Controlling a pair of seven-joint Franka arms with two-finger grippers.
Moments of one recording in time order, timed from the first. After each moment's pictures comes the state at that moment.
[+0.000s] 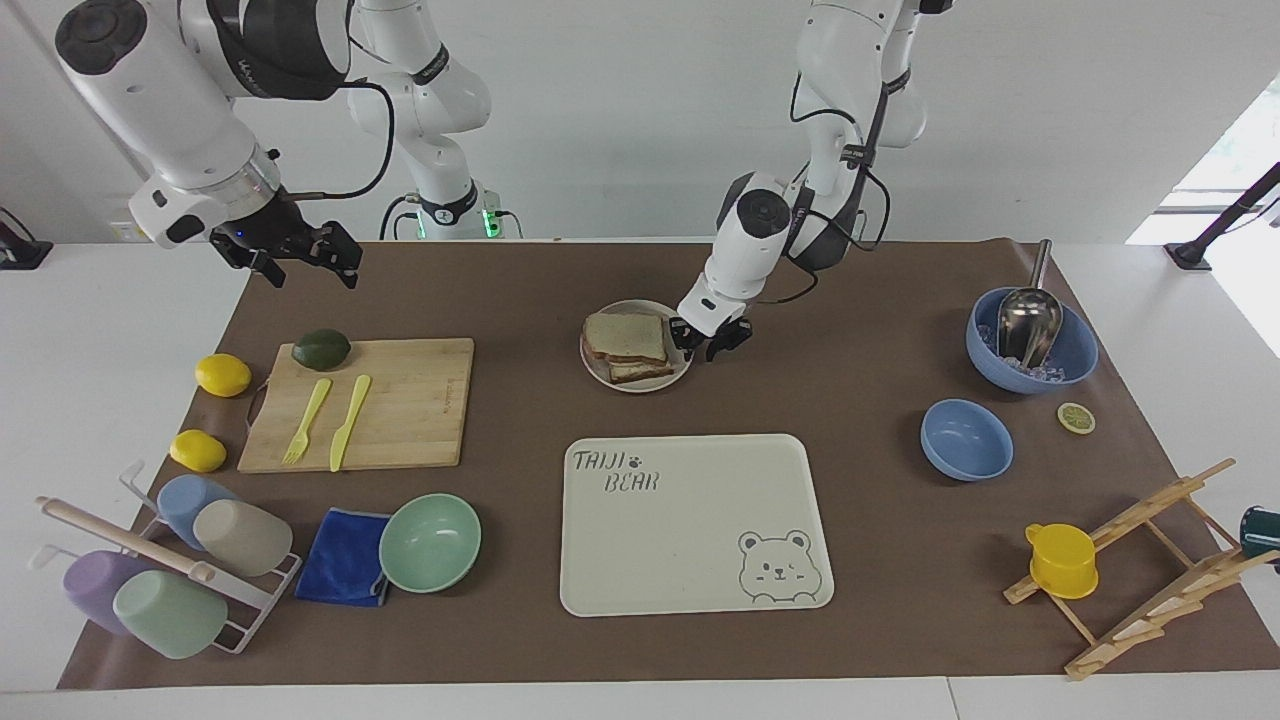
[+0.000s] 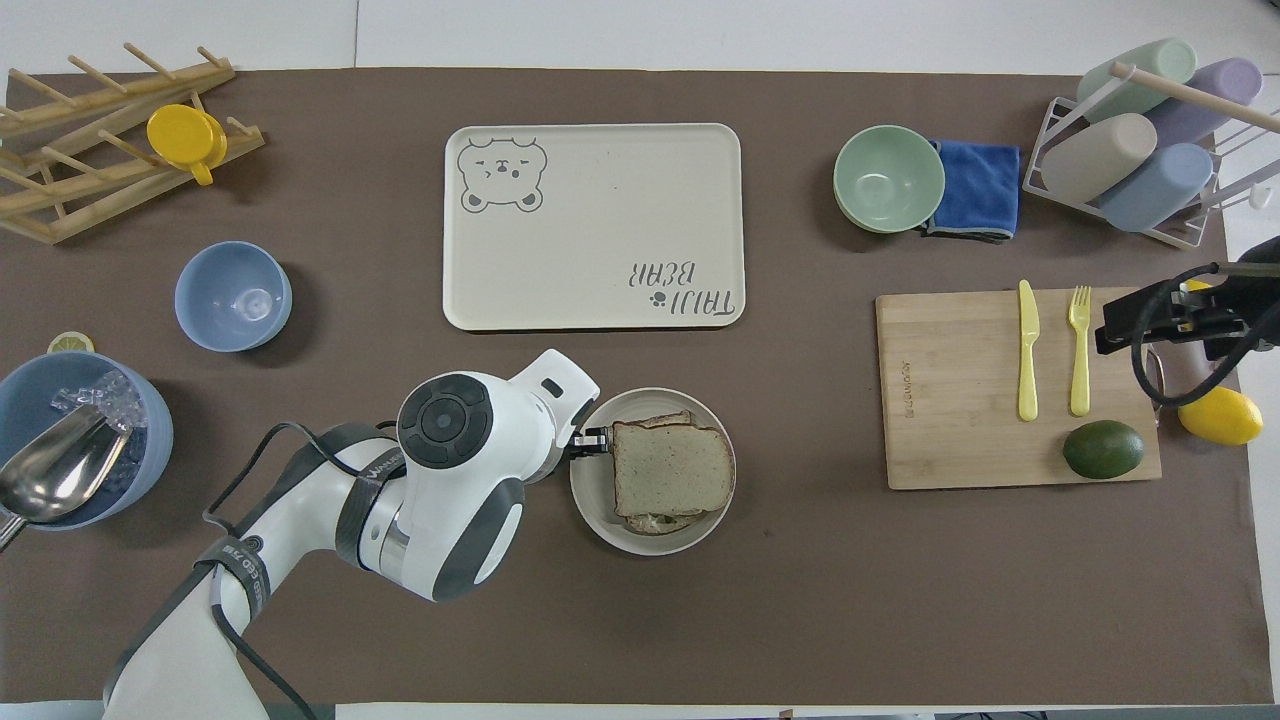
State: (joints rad) left arm -0.59 0.13 -0.09 -2.24 -0.22 2.40 -0.50; right arm 0.07 -0.01 -0.13 -1.66 0.03 1.52 0.02
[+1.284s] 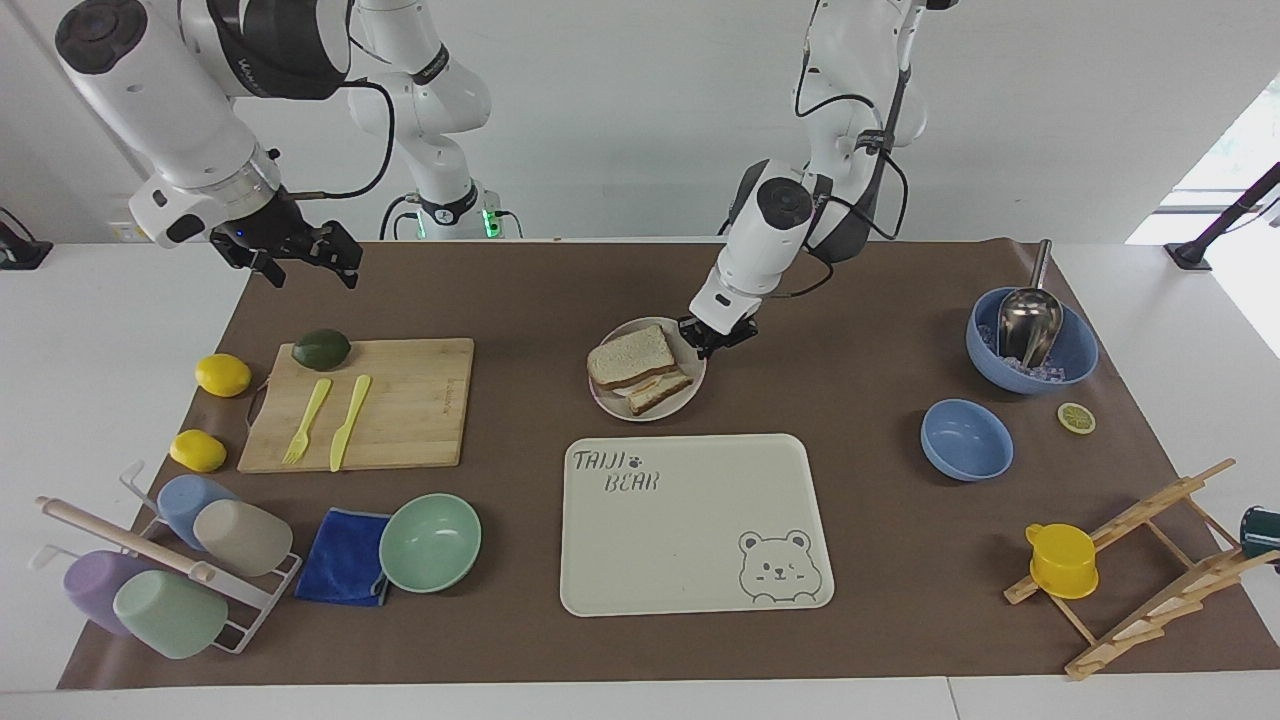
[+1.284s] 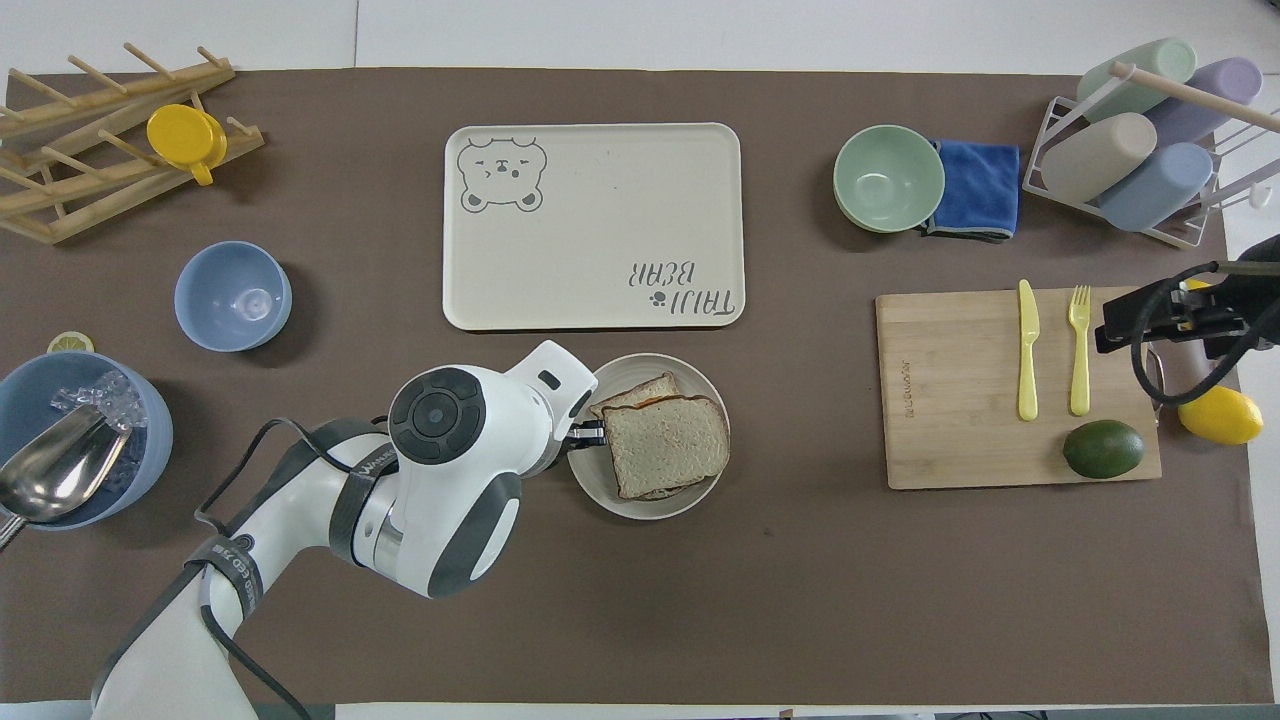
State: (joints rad) left arm -0.54 0.11 -0.07 -2.11 -0.25 2.25 -0.50; right arm 0.07 -0.01 -0.13 -1.66 0.03 1.52 0.02
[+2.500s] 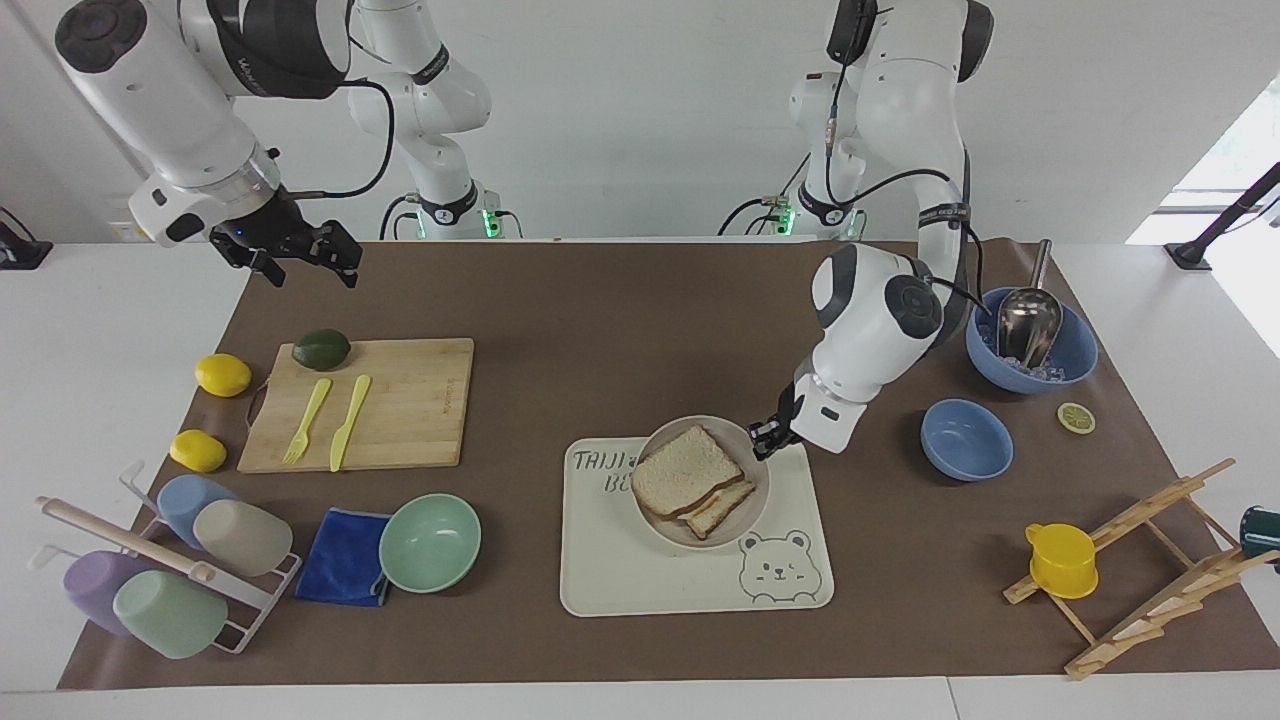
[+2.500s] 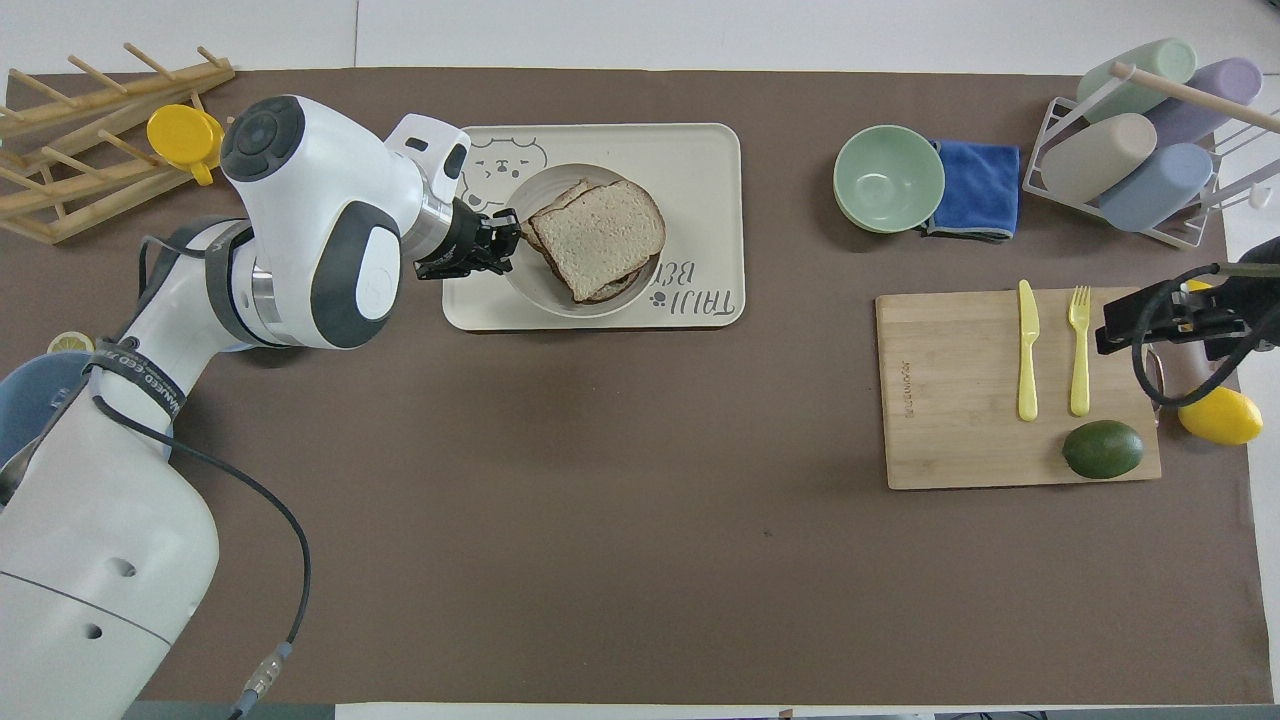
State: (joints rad) left arm -0.31 0.49 -0.07 -1.60 -0.30 2.16 -0.49; right arm 0.07 -0.01 -0.13 -1.66 0.03 1.52 0.02
